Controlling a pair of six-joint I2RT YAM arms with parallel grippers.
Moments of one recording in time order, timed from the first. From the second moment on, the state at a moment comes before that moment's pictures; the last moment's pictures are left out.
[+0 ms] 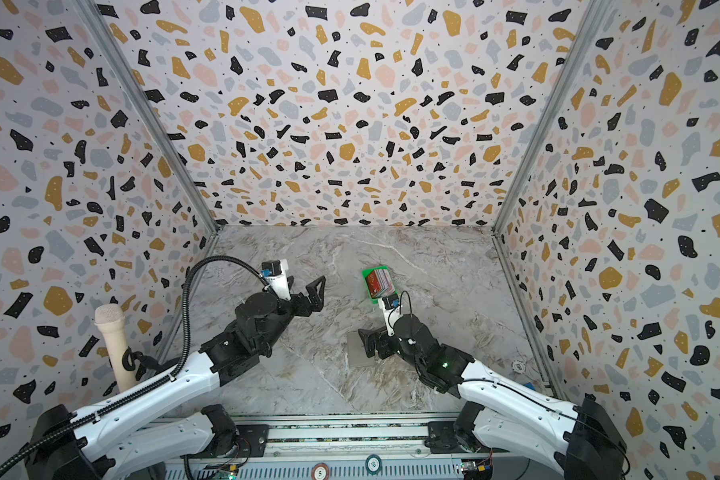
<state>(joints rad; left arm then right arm) -0.77 1.00 0.70 0.13 -0.48 -0.36 0.90 0.90 0.54 -0.09 0.18 0.36</state>
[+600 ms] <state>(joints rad) -0.19 1.33 0.44 0.44 -0.88 -0.18 0.90 0.50 0.22 0.20 0.46 0.24</state>
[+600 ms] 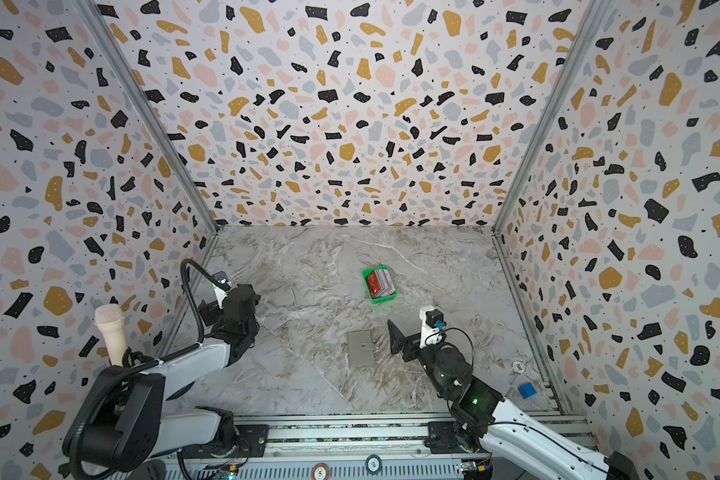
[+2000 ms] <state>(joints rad) -0.12 1.39 0.11 1.11 -0.61 -0.08 0.09 1.26 0.14 0.89 0.19 -0.04</state>
